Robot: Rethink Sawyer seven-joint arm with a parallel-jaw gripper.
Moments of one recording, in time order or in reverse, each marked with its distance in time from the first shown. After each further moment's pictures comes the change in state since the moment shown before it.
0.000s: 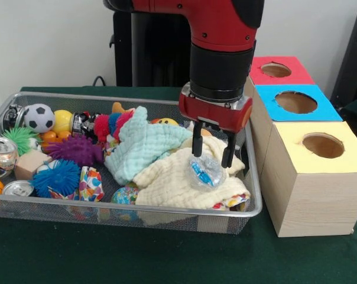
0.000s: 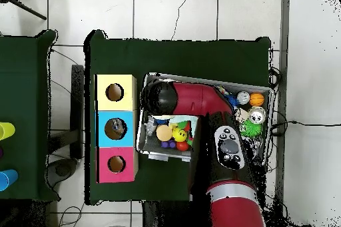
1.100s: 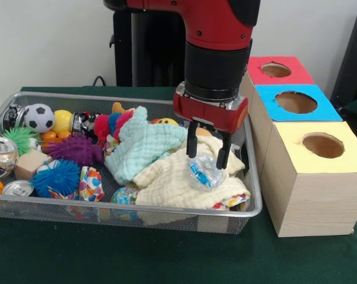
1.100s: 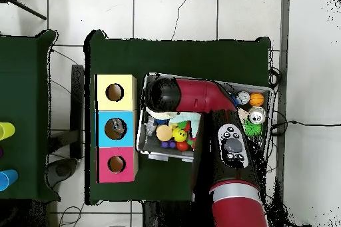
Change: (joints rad) arm -0.009 0.001 0.000 -0.035 -0.007 0.030 0.000
